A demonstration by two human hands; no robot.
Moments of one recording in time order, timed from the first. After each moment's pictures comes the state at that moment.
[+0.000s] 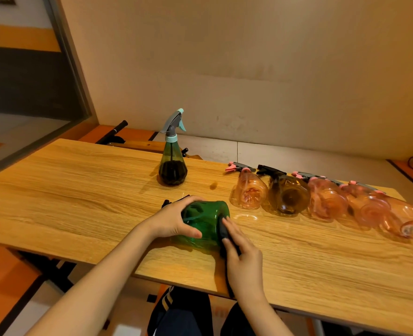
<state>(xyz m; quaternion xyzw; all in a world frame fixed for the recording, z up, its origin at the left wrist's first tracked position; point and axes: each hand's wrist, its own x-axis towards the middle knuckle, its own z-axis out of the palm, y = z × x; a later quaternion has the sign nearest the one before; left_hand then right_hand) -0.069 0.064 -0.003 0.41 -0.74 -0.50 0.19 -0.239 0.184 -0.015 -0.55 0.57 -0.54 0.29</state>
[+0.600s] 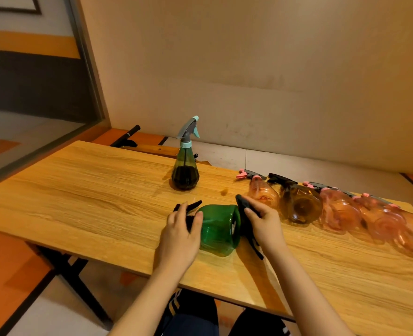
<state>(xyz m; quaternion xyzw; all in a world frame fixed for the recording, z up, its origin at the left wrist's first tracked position) -0.096 0.135 0.002 0.67 -0.62 -0.27 0.32 -0.274 0.115 0.021 -0.53 0.57 -0.51 0.36</state>
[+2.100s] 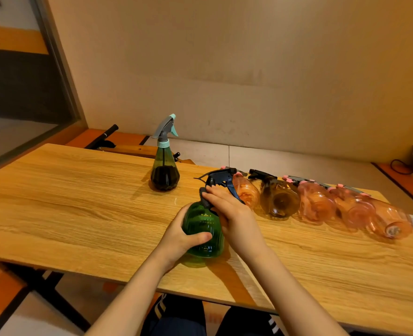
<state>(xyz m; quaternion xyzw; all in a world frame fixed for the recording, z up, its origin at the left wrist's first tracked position) -0.111 0.112 -0.012 0.39 -0.55 -0.60 0.43 -0.267 0.125 0.031 -0.79 0.47 -0.40 0.03</state>
